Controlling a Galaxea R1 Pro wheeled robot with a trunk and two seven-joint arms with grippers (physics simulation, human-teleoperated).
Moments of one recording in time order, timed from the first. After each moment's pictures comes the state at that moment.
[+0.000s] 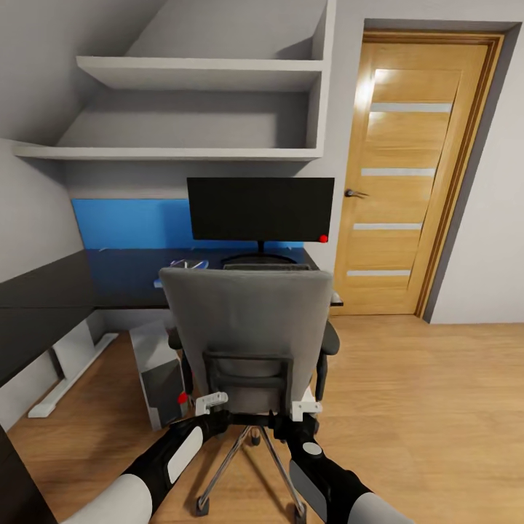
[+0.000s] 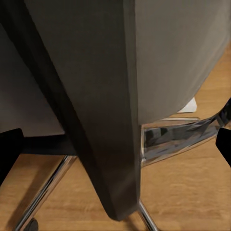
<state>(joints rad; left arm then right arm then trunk) -0.60 -0.06 -0.34 -0.51 0.60 0.28 0.16 -0.58 0.16 0.64 -0.45 -0.57 -0.12 -0.30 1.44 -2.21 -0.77</state>
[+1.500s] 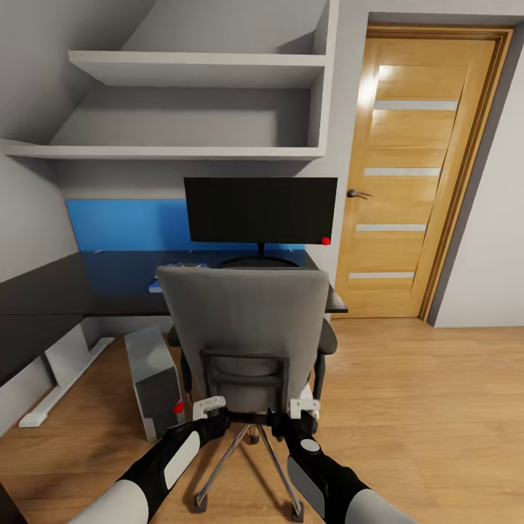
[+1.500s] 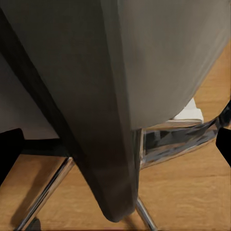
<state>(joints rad) -0.58 -0.05 -0.33 -0.52 0.60 0.28 0.16 -0.59 0.16 0.64 -0.45 -0.58 -0.11 -0.30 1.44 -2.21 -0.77</state>
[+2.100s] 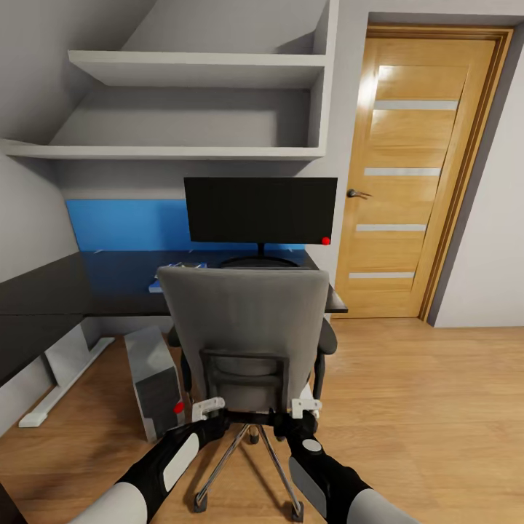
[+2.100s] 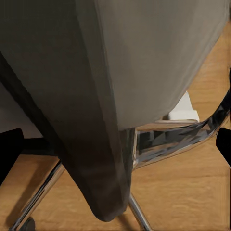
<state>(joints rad) -0.58 -0.05 -0.33 -0.52 0.61 0.27 0.16 -0.59 0.16 0.64 -0.45 -0.57 -0.11 -0.30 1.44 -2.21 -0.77</state>
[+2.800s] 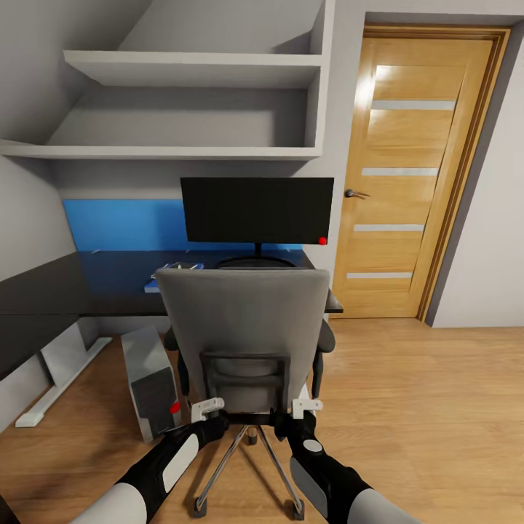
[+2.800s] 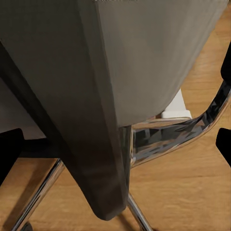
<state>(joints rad) -0.57 -0.05 -0.33 -0.52 0.60 0.26 0.16 -0.59 0.15 0.64 -0.44 -0.57 -0.11 -0.30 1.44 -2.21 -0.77</state>
